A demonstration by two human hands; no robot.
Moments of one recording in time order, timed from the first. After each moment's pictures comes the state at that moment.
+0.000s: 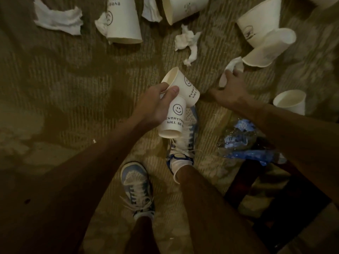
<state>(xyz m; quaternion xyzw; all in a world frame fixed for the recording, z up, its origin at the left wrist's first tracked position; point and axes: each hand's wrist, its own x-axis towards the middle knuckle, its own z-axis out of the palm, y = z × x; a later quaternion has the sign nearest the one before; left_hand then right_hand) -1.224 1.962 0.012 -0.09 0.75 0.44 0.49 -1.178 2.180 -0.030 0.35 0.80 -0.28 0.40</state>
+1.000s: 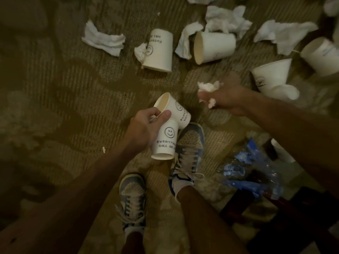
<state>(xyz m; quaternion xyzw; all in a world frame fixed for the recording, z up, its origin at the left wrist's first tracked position) -1.237 1.905 0.029 -0.24 0.72 0.48 0.44 -1.290 2.129 0.002 0.43 0.64 -0.47 0.43</state>
